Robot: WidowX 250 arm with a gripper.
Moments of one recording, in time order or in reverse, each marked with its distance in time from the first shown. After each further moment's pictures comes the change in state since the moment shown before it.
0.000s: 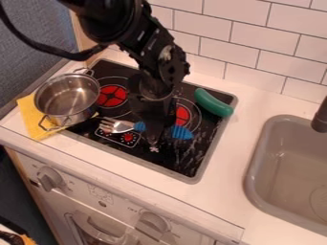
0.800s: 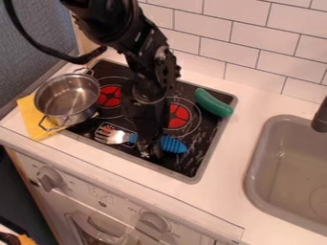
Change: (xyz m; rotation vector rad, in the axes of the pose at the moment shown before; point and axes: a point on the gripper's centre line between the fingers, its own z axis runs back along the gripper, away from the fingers) arm 0.013 0.007 -0.009 0.107 -0.011 -0.003
